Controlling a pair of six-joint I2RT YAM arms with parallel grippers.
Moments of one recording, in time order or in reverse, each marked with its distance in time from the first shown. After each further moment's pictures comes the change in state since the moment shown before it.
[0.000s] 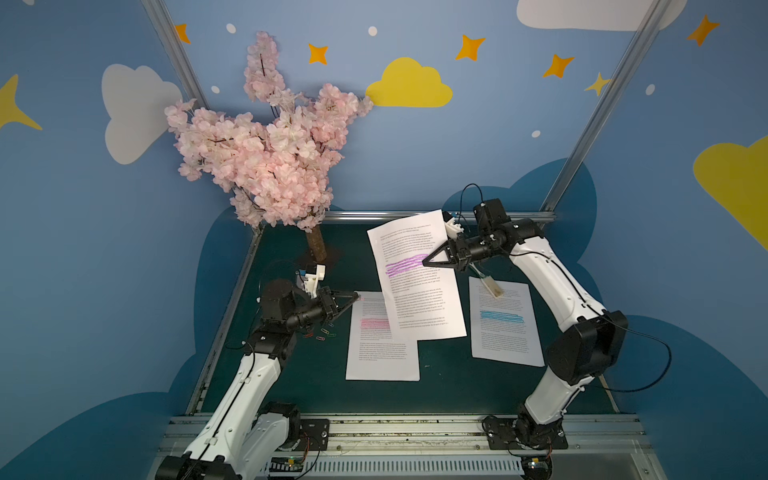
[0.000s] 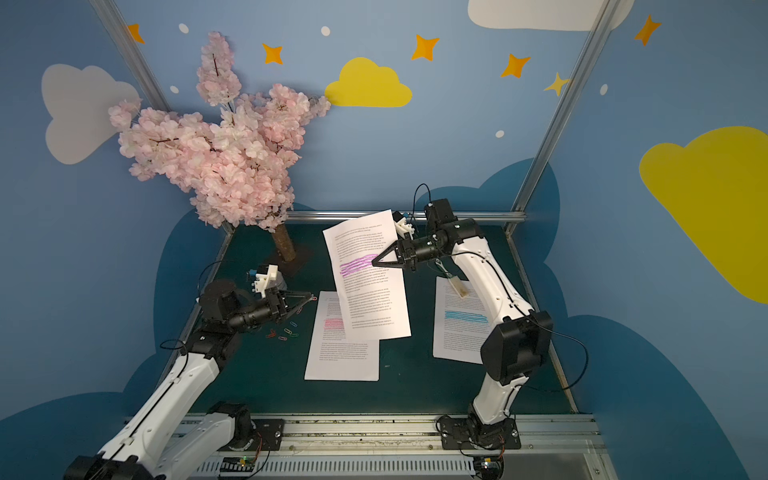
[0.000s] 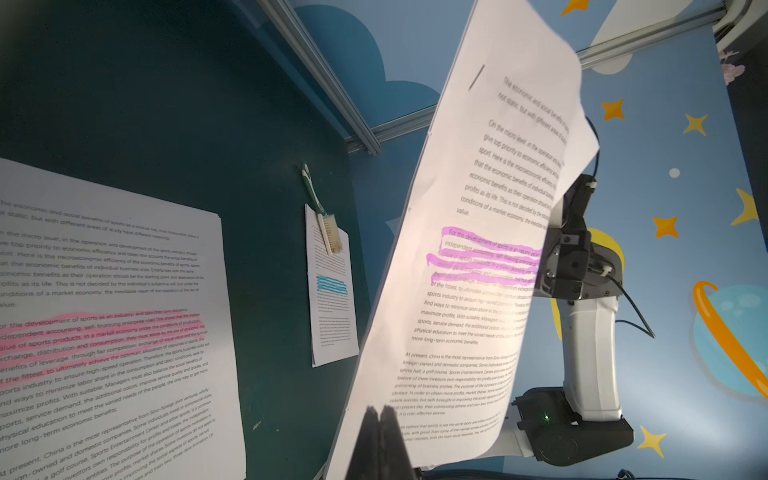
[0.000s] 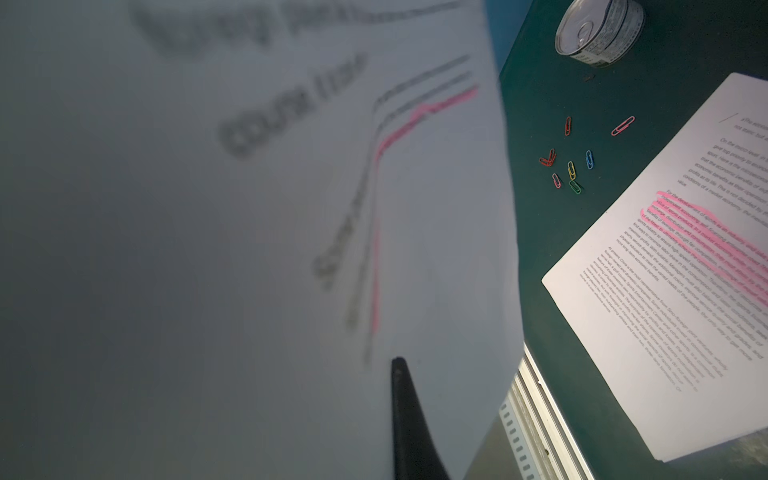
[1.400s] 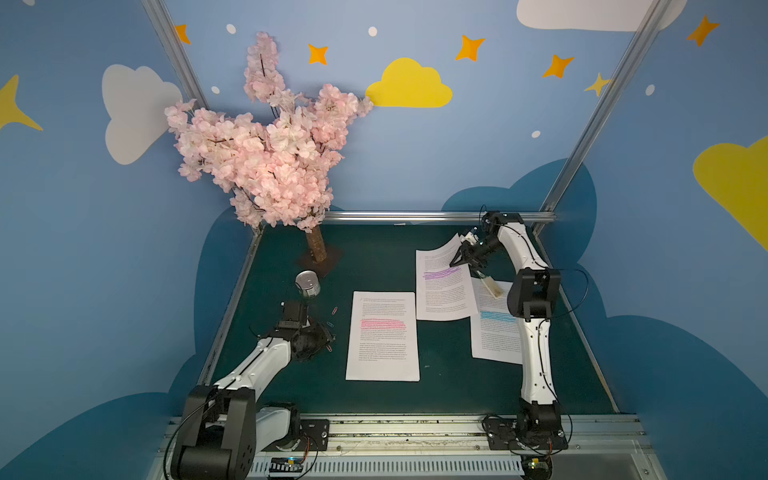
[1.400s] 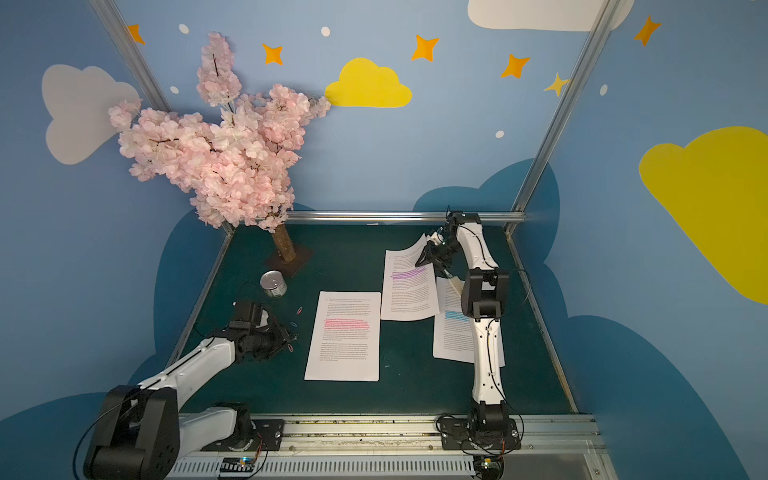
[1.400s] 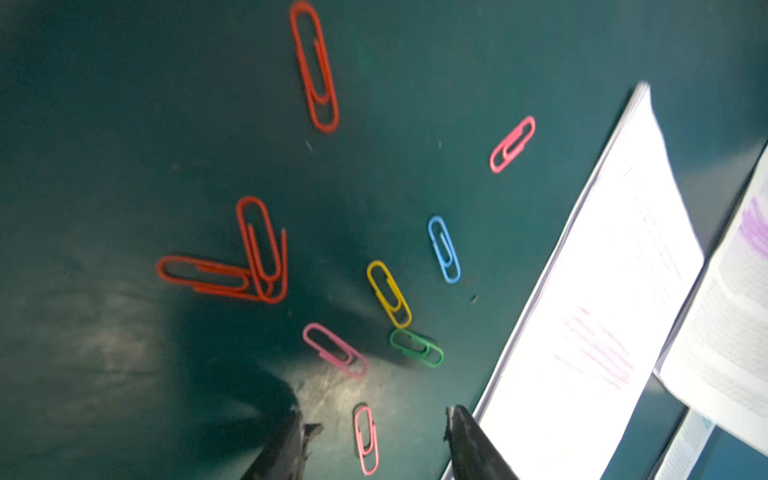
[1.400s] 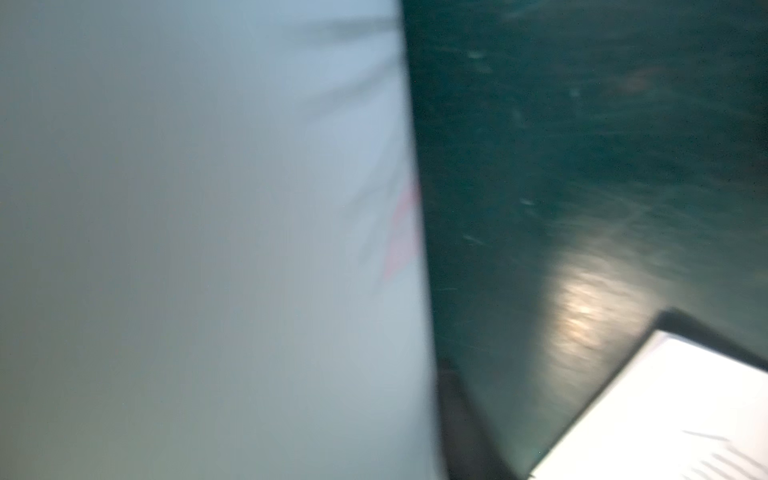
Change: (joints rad) left arm 0.043 0.296 -0.098 -0.430 -0.675 0.341; right arm -0.262 0.840 0.702 -0.381 0.703 -0.180
